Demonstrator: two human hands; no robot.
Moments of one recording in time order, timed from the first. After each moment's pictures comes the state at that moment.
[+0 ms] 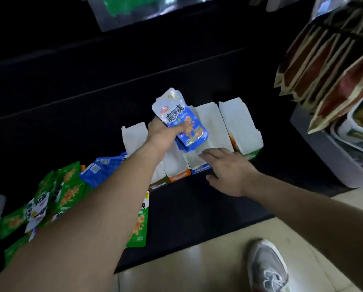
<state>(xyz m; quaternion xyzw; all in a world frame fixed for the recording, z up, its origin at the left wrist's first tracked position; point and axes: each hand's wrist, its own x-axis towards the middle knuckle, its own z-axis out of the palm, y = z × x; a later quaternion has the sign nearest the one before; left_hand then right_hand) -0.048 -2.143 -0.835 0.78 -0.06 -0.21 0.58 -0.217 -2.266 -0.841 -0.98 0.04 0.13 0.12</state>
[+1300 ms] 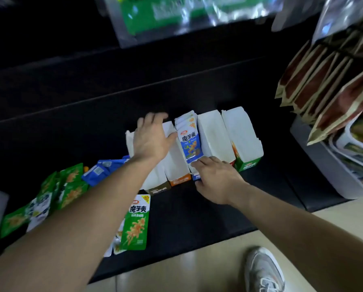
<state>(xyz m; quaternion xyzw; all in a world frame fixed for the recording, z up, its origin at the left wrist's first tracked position) -0.028 -2.123 -0.845 0.95 -0.26 0.04 0.17 -0.193 -2.241 -0.853 -0.98 0.07 0.16 0.14</state>
